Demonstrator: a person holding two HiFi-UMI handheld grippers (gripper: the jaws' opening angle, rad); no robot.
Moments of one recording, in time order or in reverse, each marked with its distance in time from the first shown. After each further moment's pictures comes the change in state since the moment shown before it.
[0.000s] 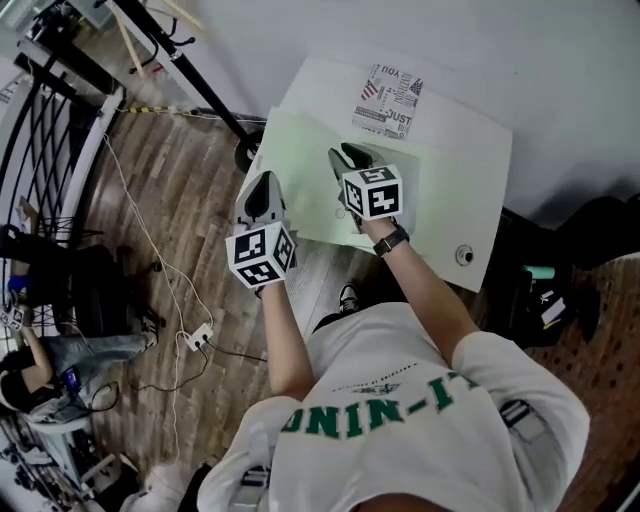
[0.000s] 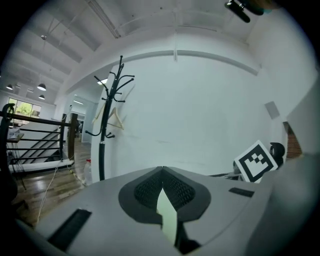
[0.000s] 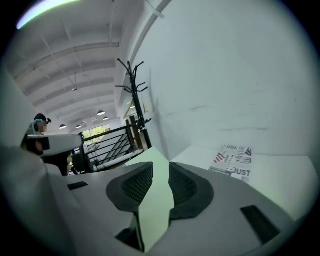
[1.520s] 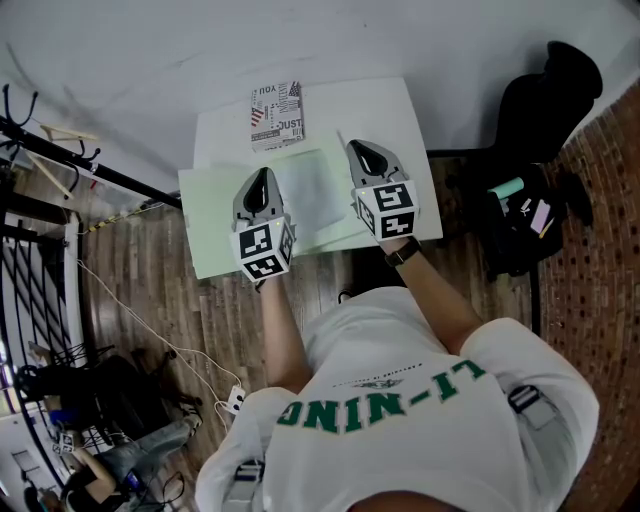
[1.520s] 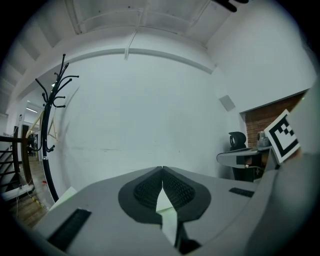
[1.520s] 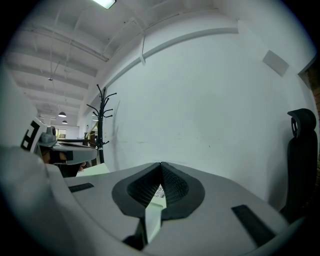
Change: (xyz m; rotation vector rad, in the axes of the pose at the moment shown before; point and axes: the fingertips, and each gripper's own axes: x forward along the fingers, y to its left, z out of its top) left arm 0.048 -0.225 -0.006 0.237 -0.041 -0.375; right arm -0.253 -0.154 0.016 -0.046 -0.316 -0.486
